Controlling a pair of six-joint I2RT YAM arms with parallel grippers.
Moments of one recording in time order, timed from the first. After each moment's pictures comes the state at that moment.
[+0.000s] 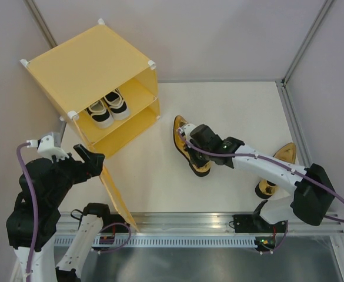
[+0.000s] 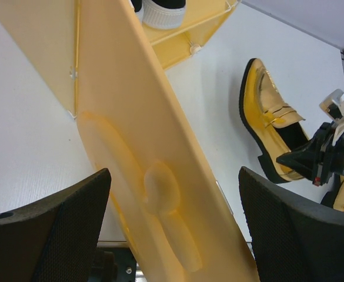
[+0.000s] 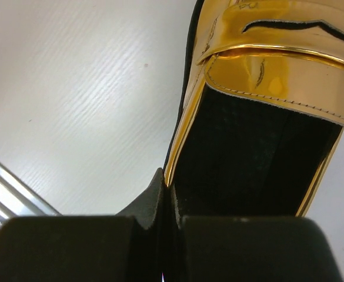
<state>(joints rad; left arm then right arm) -0.10 0.52 1.32 -1.20 0.01 -0.44 0.79 1.39 1.03 -0.55 0.00 0.12</state>
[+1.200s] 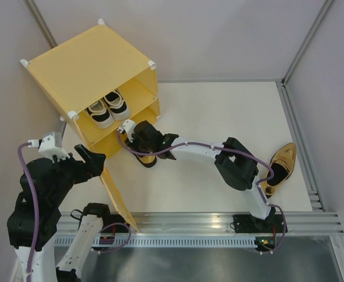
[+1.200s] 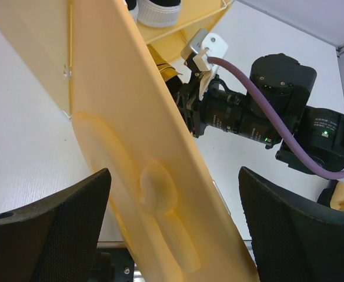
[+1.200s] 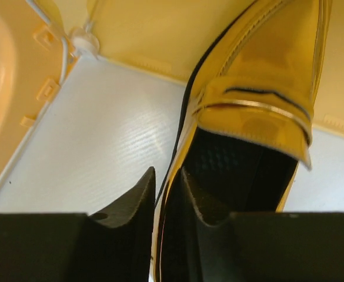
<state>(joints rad) -0.10 0.52 1.31 -1.19 0.03 -0.44 1.03 2.13 1.61 -0.09 -0.04 -0.03</state>
